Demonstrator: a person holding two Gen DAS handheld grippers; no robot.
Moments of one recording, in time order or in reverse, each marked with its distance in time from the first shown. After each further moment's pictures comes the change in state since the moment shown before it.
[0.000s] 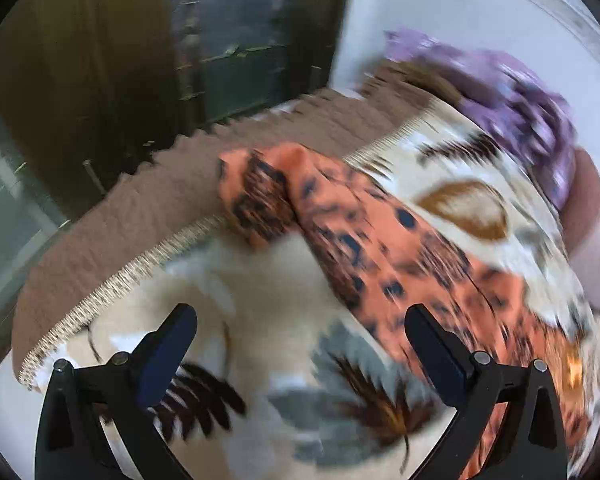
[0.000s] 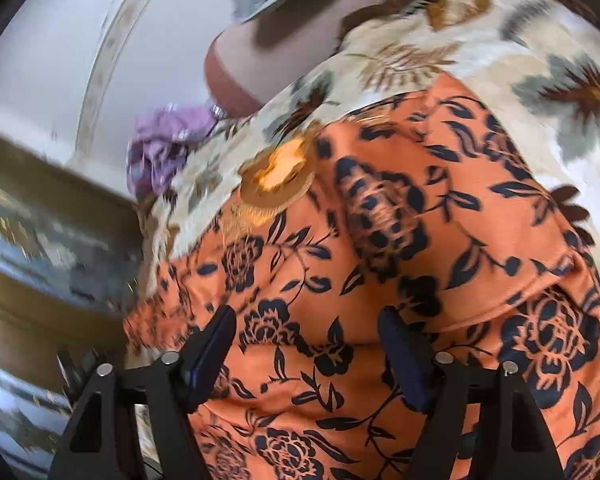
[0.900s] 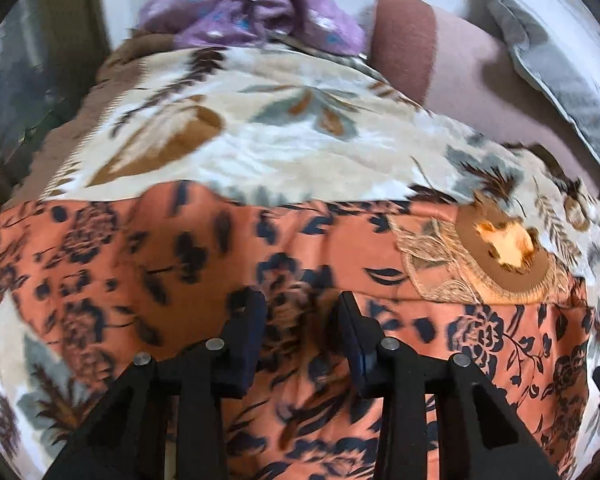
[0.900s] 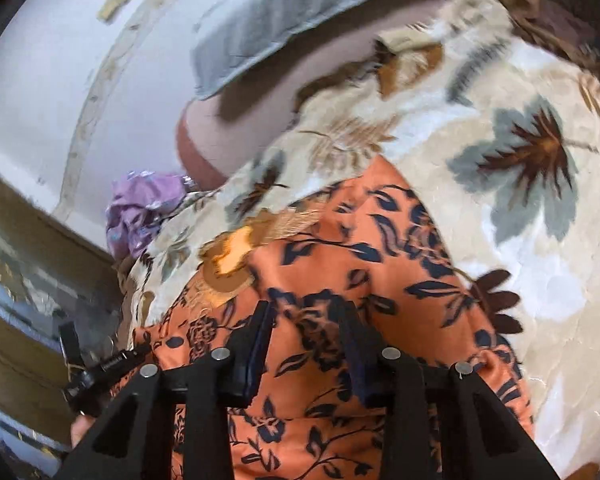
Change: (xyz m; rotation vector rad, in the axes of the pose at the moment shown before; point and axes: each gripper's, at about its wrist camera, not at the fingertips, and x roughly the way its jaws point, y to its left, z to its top) left arm 0.018 -0.274 -0.122 0.575 0.084 -0.292; right arm -0.037 -0.080 0.037 0.175 -0.153 -0.044
